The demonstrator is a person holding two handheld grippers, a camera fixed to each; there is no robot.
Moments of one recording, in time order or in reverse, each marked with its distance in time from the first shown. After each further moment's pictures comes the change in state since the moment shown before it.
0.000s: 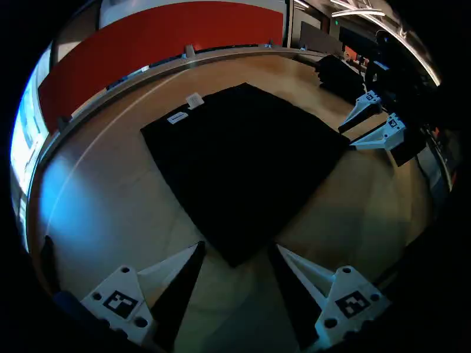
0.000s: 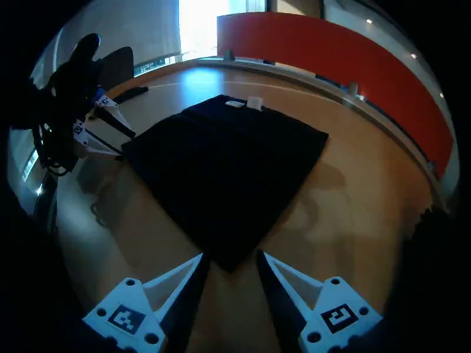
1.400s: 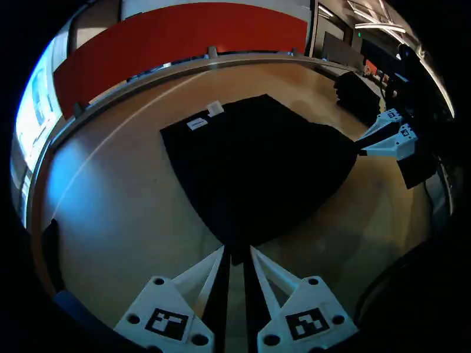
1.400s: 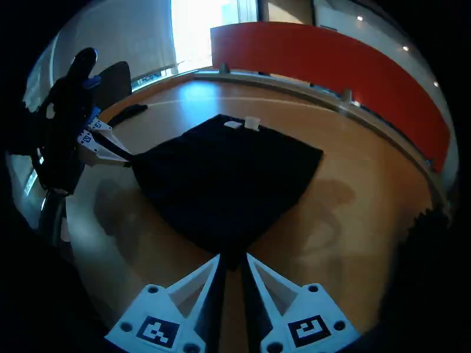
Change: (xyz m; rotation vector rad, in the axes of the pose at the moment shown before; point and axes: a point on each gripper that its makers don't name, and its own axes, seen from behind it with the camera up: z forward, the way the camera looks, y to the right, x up) left arm 0.025 -0.003 -0.029 0.071 0.000 -0.119; right arm 0.037 -0.003 -0.026 0.005 0.064 0.052
